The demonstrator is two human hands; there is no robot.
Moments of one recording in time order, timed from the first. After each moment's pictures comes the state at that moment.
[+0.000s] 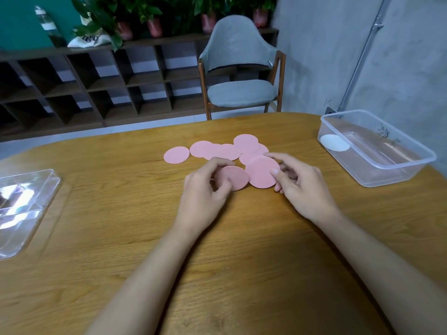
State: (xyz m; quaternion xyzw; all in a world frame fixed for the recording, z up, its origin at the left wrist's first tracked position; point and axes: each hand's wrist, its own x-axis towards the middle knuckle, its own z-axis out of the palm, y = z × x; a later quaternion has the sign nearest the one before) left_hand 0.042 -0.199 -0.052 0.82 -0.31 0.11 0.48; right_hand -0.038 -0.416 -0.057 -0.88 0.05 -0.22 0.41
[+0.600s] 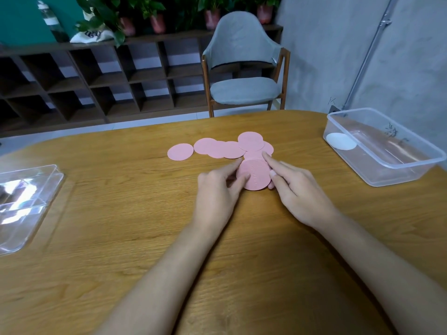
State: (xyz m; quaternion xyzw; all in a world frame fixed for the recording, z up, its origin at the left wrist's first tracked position) left_hand 0.033 -0.216 -0.057 0.81 -0.29 0.16 0.48; right_hand -0.039 -0.397 -0.054 -0.92 0.00 -0.16 0.36
